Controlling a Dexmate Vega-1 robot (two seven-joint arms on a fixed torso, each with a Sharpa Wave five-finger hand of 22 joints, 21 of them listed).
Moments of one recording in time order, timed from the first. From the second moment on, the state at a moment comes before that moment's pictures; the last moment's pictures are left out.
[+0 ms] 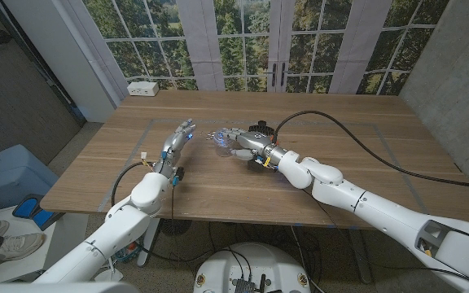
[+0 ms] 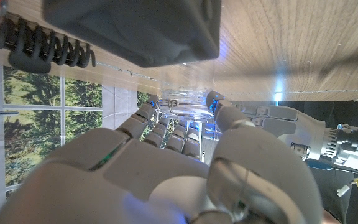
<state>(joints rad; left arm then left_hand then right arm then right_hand) 1.16 0.65 0.34 -1.74 -0.33 -0.11 0.38 0.22 0.11 0.63 -0.17 0.17 0.21 -0.08 0.22 0.17 0.09 -0.13 0.21 0.17 0.03 -0.03 0.19 0.17 0.05 0.00 0.21 0.18 -0.65 -0.57 -0.92 -1.53 -0.68 0.10 -0.07 0.72 0.19 0.66 -0.16 0.29 0.22 -0.08 0.18 0.18 0.21 -0.13 0.19 0.20 0.06 -0.04 0.21 0.31 0.30 -0.04 0.22 0.18</state>
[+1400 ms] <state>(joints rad) 1.10 0.75 0.51 -1.91 0.14 0.31 0.53 0.16 0.09 0.59 -0.15 0.17 0.33 -0.18 0.20 0.17 0.13 -0.20 0.20 0.17 -0.01 -0.03 0.18 0.17 -0.06 0.02 0.19 0.18 -0.61 -0.55 -0.95 -1.47 -0.66 0.11 -0.05 0.72 0.19 0.64 -0.15 0.29 0.22 -0.08 0.19 0.18 0.20 -0.12 0.19 0.20 0.06 -0.04 0.22 0.29 0.30 -0.04 0.22 0.18</state>
